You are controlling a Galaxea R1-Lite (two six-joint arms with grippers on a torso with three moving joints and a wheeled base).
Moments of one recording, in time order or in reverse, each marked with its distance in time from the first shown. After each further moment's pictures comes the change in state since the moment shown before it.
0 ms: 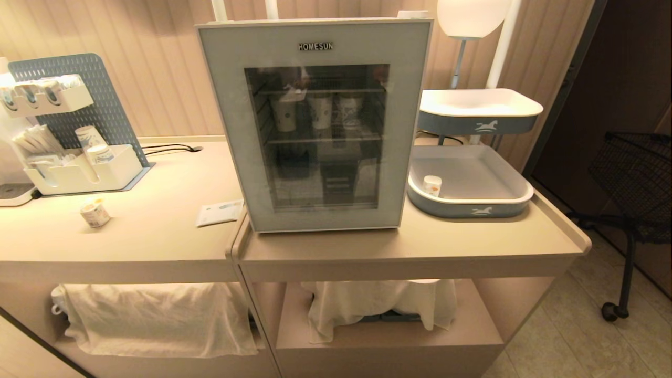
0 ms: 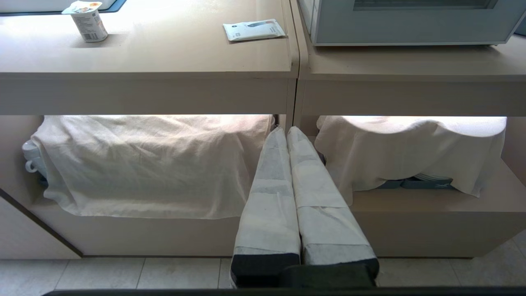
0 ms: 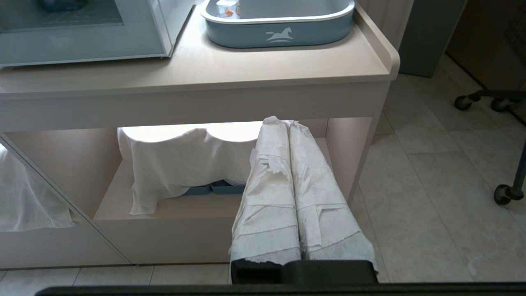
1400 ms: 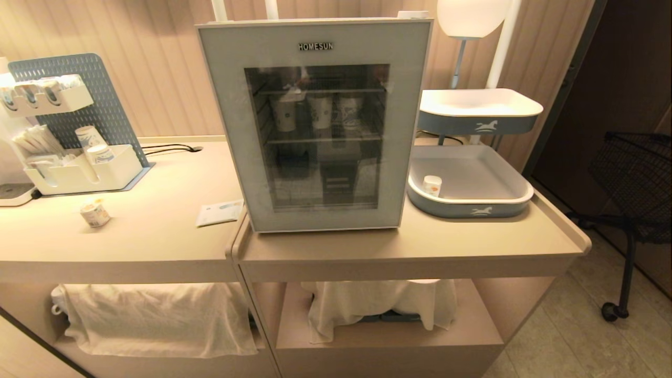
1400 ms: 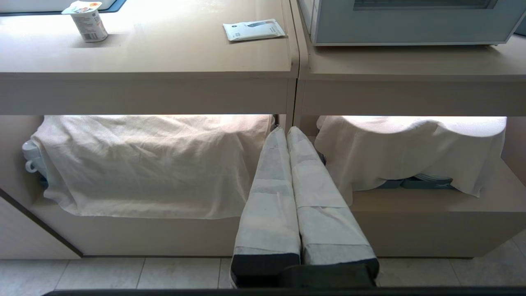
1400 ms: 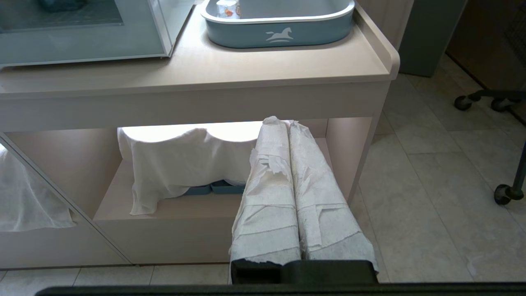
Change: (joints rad) left arm 0.000 0.000 0.000 0.000 0.000 0.000; right arm 0.000 0.000 0.000 0.000 0.000 0.000
